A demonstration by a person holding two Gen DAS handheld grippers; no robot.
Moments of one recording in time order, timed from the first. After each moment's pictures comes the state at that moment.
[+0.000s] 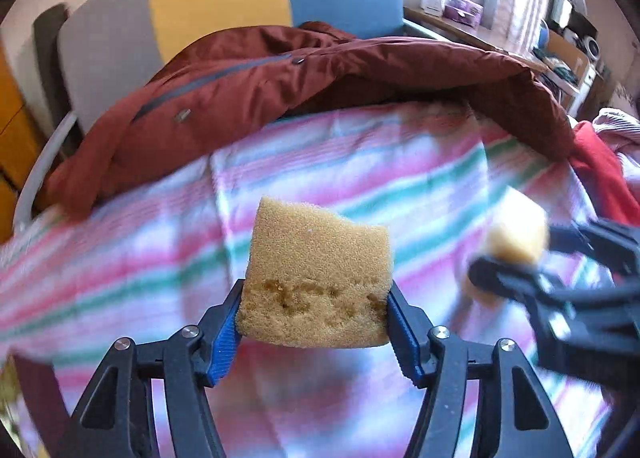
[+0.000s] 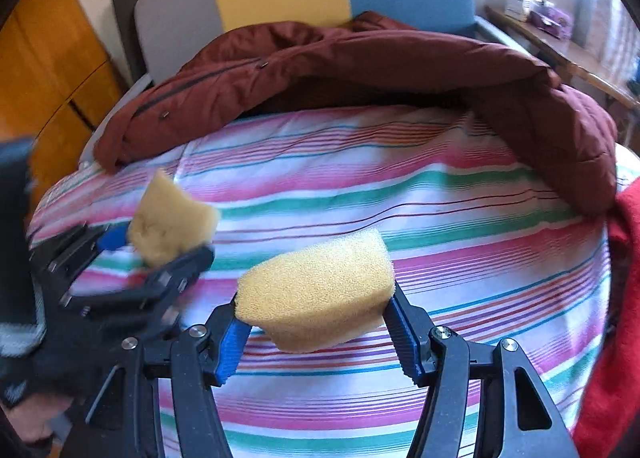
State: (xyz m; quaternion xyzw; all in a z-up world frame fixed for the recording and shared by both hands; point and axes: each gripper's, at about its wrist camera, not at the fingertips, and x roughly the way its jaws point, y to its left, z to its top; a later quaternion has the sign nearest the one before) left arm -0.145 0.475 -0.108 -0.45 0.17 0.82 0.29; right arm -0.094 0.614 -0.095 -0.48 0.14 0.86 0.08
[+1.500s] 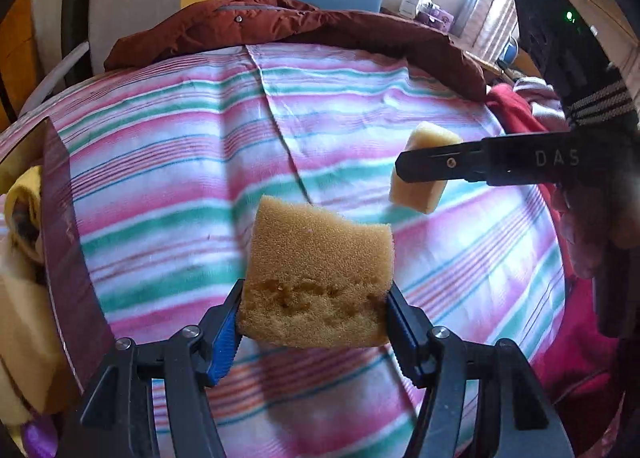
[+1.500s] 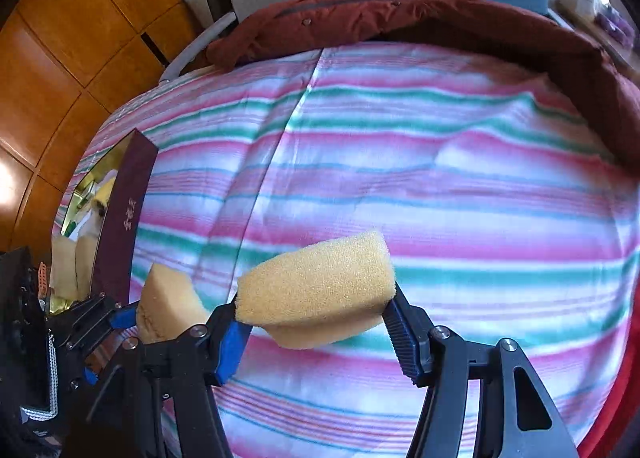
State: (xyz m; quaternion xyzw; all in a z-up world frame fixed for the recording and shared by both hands) left arm 0.014 0.316 -0.116 -0.49 0.10 0.79 0.35; right arm -0.008 0.509 -0.092 -0.53 0.14 0.84 -0.04
